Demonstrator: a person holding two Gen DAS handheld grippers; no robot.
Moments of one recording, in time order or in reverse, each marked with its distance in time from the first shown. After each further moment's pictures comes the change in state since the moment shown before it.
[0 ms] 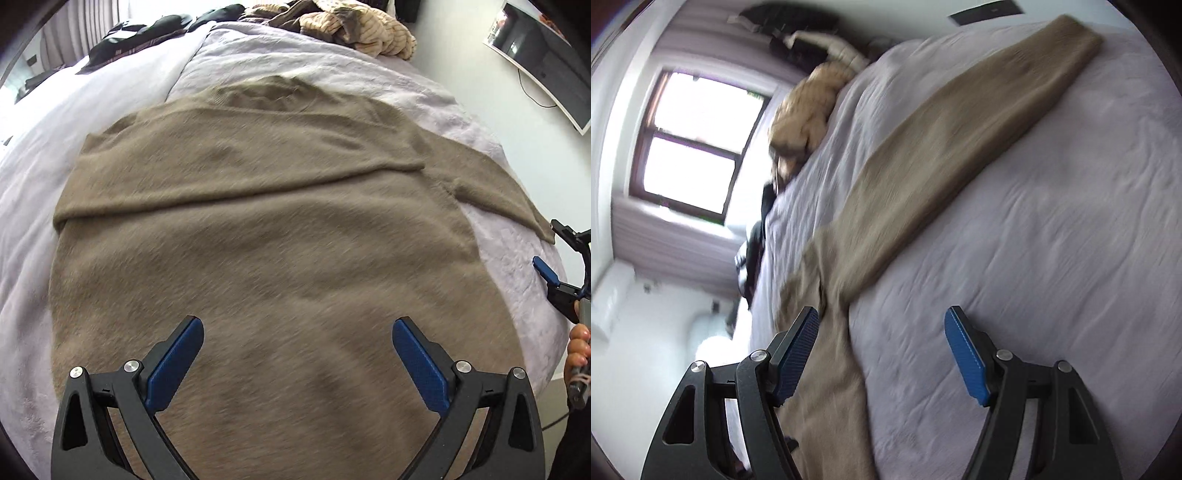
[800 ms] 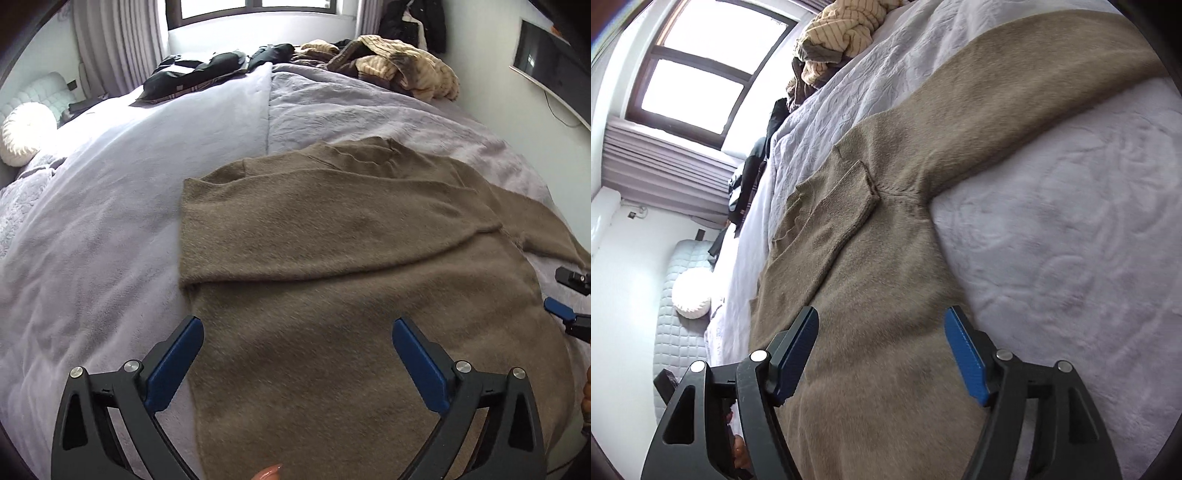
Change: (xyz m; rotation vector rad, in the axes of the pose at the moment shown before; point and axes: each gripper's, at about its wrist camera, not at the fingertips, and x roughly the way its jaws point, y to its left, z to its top) left arm -0.032 0.098 0.021 0.010 -0.154 0.176; right arm 0.083 0.088 -0.107 -0.211 0.258 -0.067
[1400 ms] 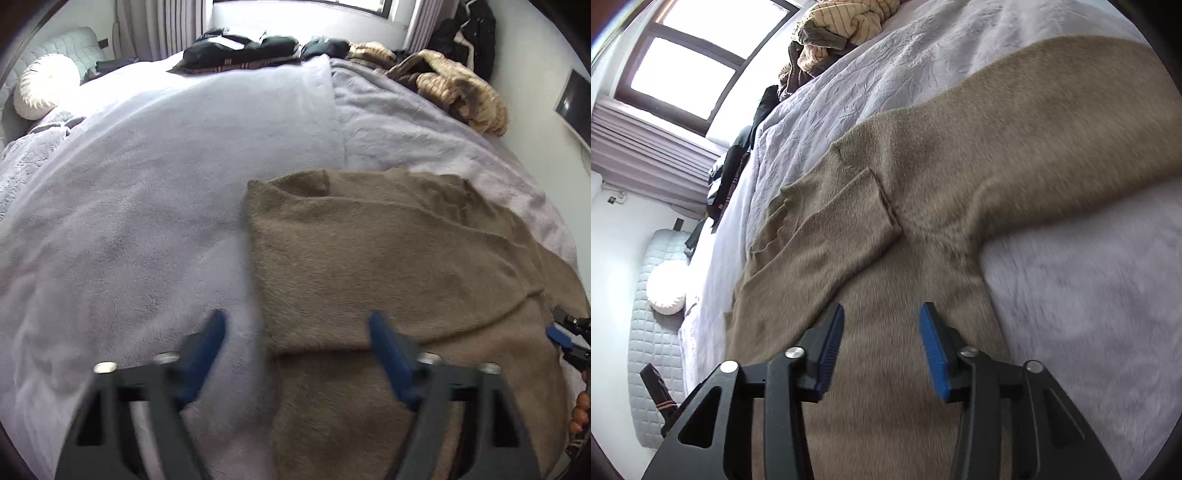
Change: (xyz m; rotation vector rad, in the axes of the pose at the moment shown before) left arm 0.039 0.088 0.035 -0.175 -0.001 -0.004; right arm 0.058 0.033 0.034 -0.050 0.026 -0.084
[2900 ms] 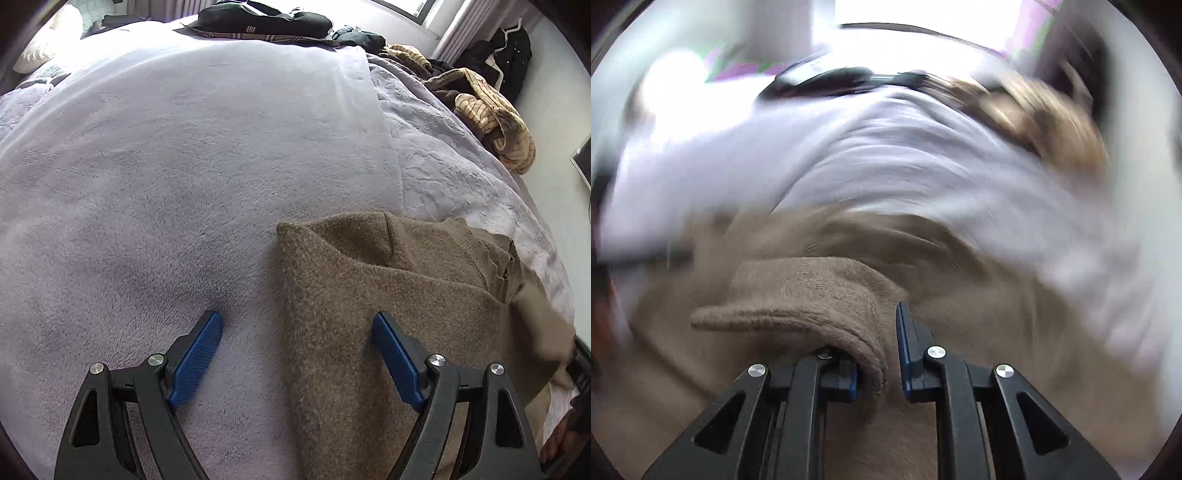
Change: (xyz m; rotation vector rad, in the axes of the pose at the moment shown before) left arm 0.092 0.054 0.065 -0.147 0.086 -0.086; right arm 0.090 0.154 0.018 -0.555 -0.090 -0.216
